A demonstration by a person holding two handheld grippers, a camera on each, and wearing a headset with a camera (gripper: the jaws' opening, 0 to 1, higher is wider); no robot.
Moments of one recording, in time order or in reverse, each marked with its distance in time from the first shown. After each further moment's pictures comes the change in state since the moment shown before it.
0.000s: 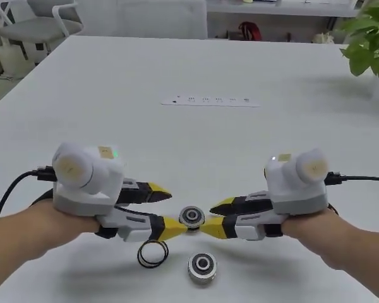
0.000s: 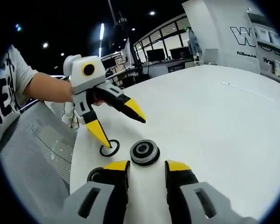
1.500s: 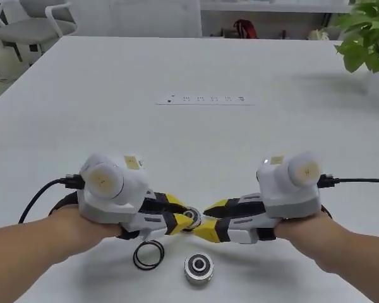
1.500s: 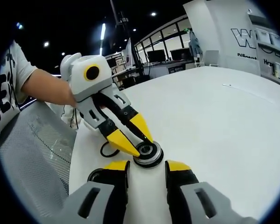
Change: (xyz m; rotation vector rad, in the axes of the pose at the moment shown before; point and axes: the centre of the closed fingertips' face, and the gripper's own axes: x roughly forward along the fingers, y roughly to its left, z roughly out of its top) left arm 0.030 0.000 -0.007 0.079 0.064 0.031; right arm 0.005 0.006 0.000 -0.018 -0.010 -0.004
